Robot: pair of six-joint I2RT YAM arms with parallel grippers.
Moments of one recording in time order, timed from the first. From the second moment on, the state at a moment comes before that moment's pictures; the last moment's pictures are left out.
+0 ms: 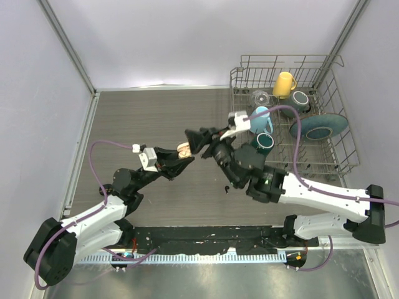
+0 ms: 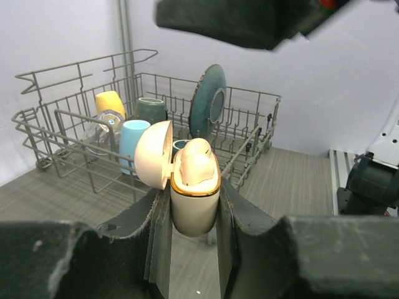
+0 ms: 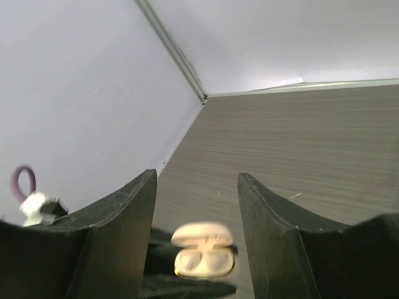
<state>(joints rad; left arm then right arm) -0.60 0.94 0.27 1.12 0.49 -0.24 1.25 1.16 1.00 0.34 0.71 0.37</state>
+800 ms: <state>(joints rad) -0.60 1.02 0.35 1.05 0.69 -0.24 0.93 1.22 1.17 -0.30 0.21 0.62</state>
